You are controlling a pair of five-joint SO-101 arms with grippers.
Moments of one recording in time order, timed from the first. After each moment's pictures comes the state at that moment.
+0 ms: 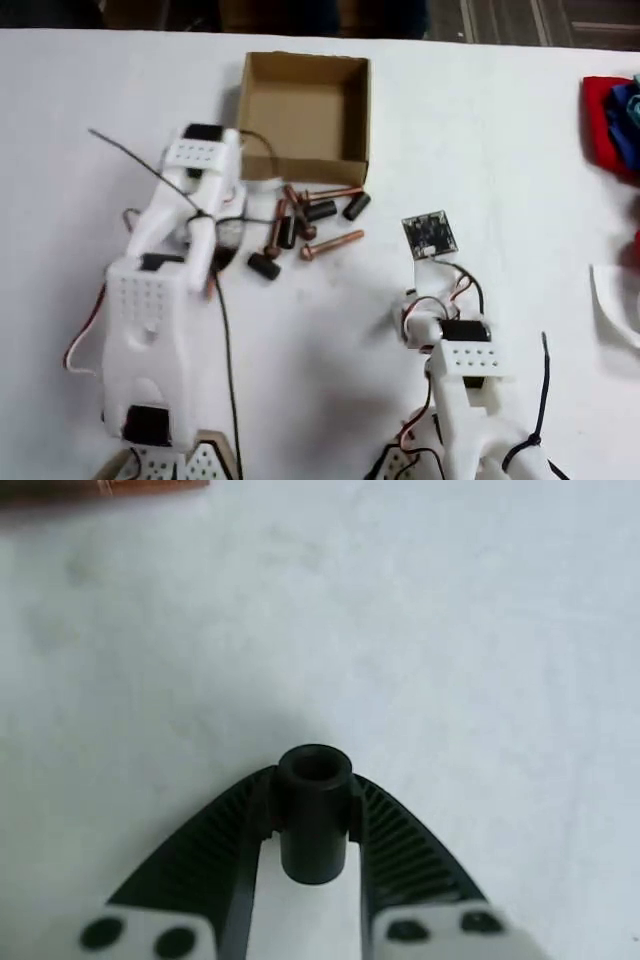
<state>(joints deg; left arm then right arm) -2.6 43.0 -22.6 100.0 5.3 -3.8 -44.0 79.2 35.0 14.9</state>
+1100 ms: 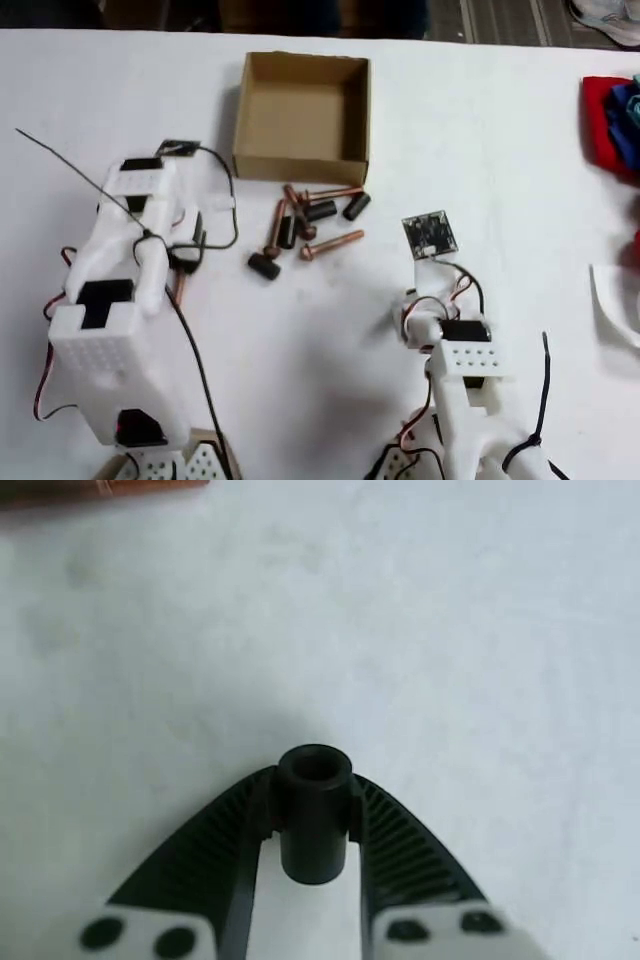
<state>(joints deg) -10.8 23.1 7.2 71.9 -4.3 -3.8 -44.0 79.2 35.0 14.9</state>
